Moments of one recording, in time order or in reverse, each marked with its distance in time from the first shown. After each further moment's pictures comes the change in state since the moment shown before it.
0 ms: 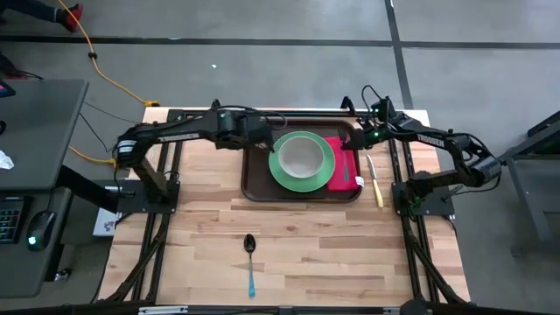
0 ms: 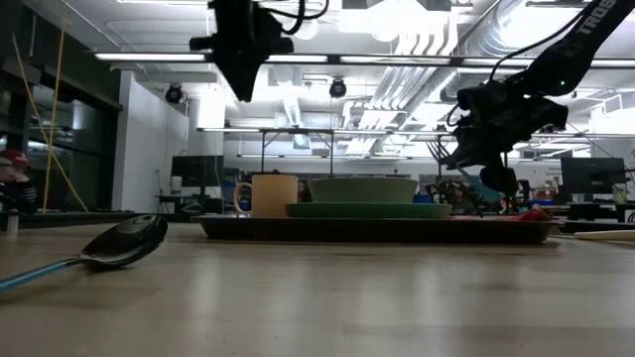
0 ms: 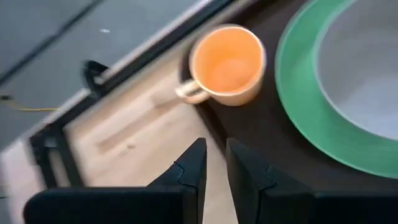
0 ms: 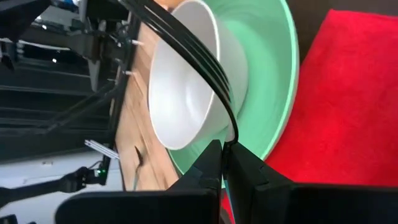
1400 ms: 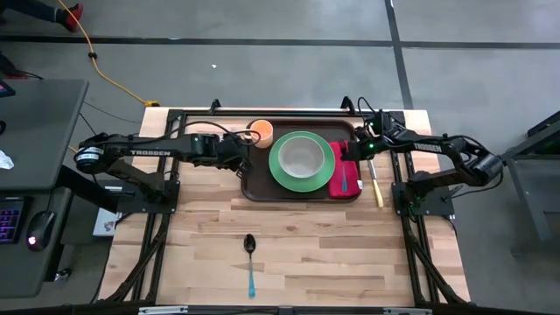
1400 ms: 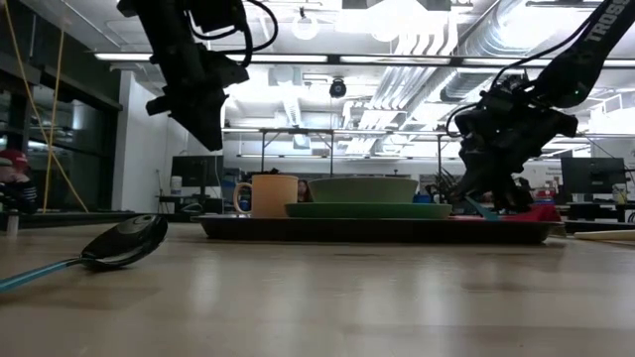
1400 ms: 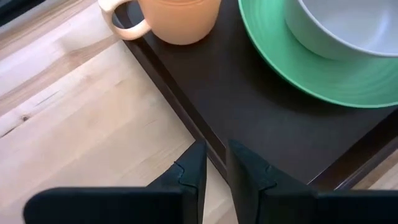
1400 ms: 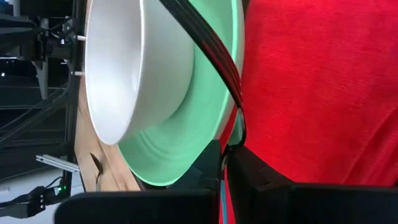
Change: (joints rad) left arm 0.000 -0.355 -0.697 0.583 0.244 0.045; right arm 0.116 0.002 -0.138 0.135 0.209 0.121
